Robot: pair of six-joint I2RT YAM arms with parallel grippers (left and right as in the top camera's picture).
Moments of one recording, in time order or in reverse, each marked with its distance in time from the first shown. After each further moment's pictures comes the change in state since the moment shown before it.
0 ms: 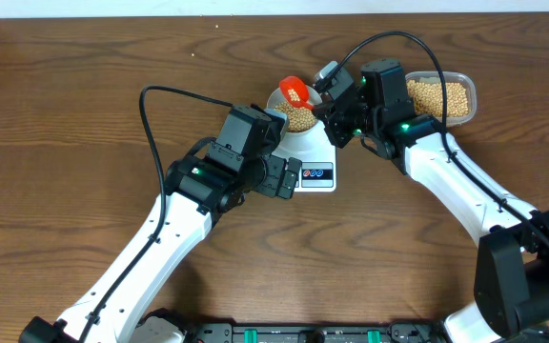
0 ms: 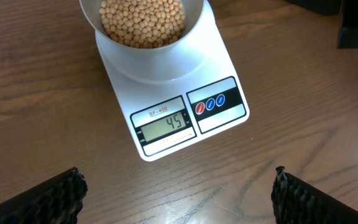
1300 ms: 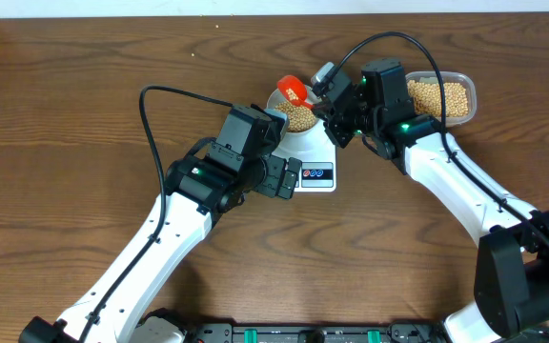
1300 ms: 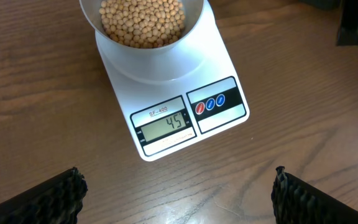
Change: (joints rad) left arm 0.000 0.000 0.000 0.000 0.000 0.000; right arm 0.000 0.000 0.000 0.012 0.000 -0.119
